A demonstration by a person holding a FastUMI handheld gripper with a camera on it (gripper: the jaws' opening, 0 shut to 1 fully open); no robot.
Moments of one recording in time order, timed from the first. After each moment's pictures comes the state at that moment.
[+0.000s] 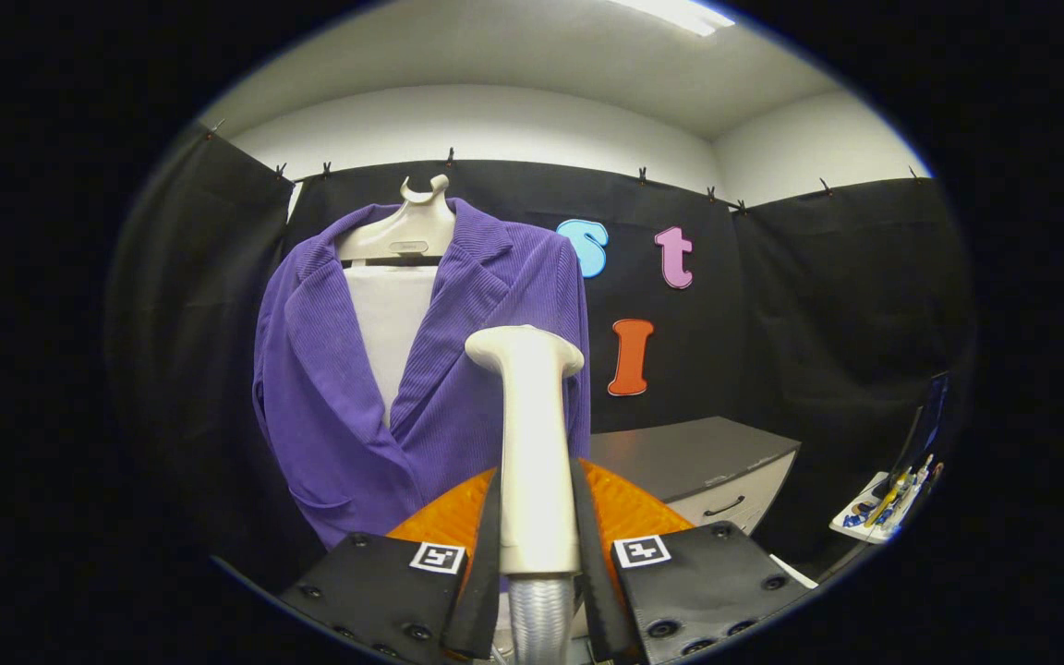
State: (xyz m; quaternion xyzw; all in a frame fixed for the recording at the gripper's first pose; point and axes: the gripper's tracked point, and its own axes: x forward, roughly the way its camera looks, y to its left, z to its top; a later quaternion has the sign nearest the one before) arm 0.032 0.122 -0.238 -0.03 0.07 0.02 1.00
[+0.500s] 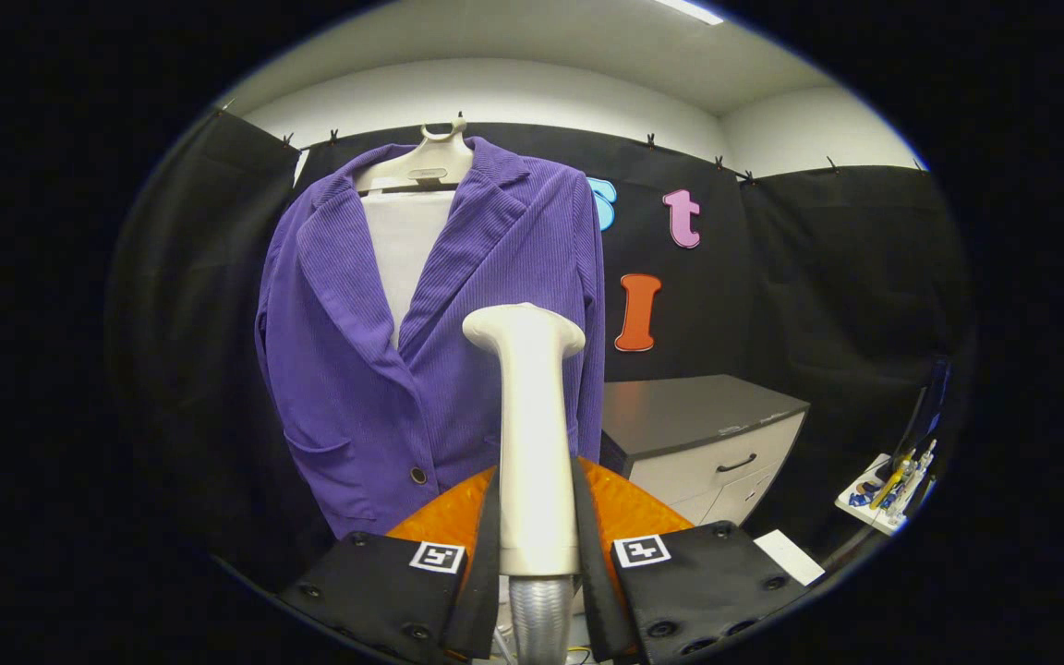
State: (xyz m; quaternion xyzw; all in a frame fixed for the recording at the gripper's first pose) arm 0.013 0.128 -0.311 -0.03 0.13 0.02 0.99
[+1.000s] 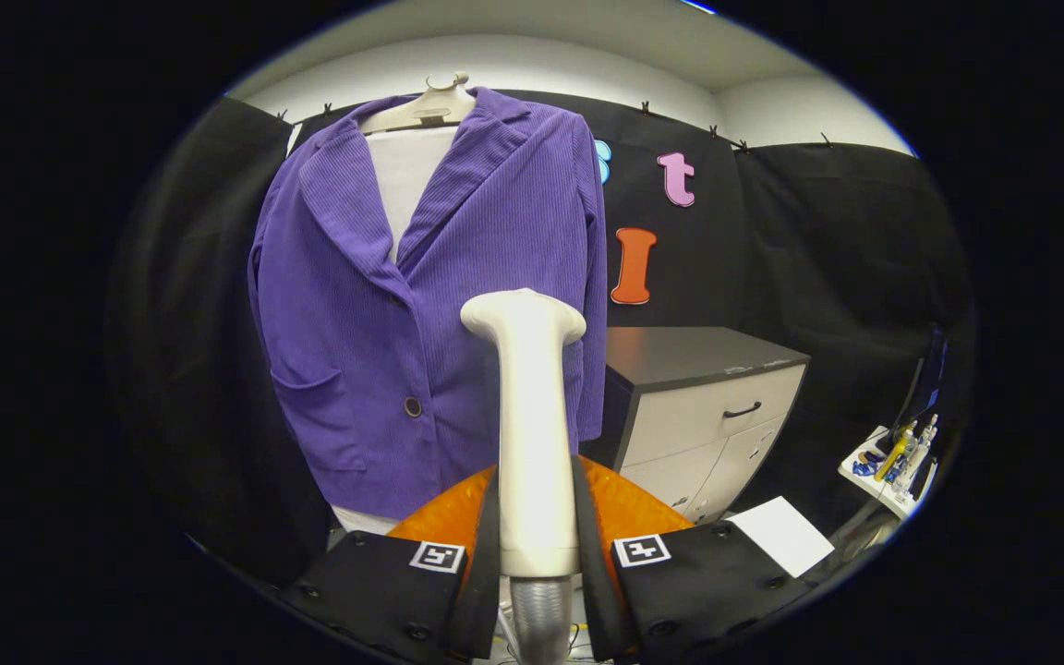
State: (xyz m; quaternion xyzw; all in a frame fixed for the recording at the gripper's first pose) arm -0.012 0.129 -0.386 -0.04 0.19 0.01 0.98
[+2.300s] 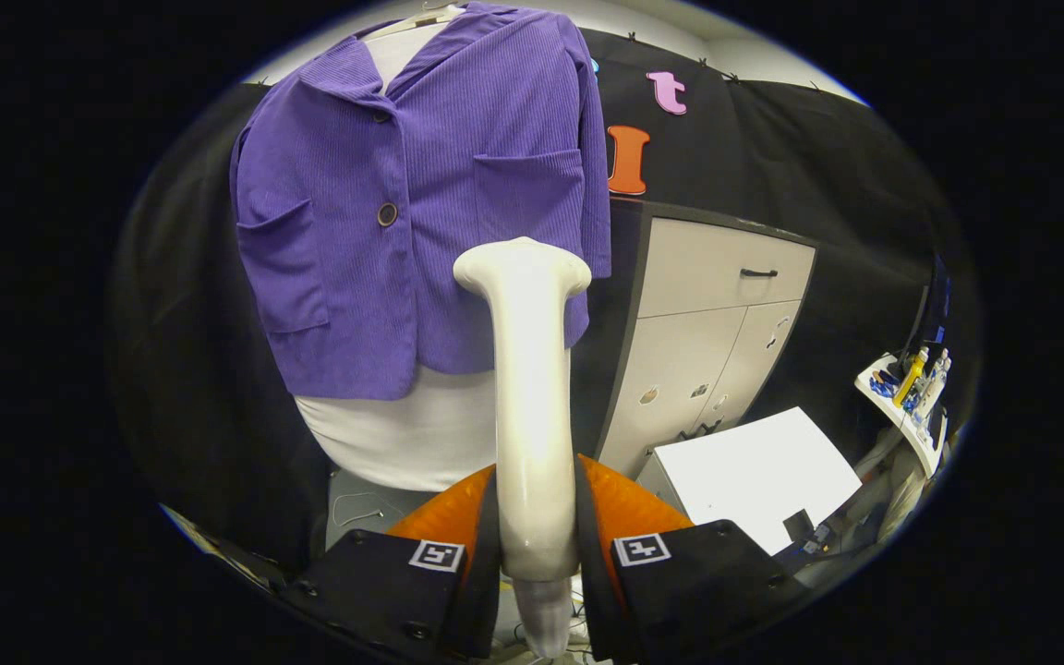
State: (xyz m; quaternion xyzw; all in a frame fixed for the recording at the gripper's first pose) arm -0.062 0.117 -0.547 -0.01 0.32 -0.01 0.95
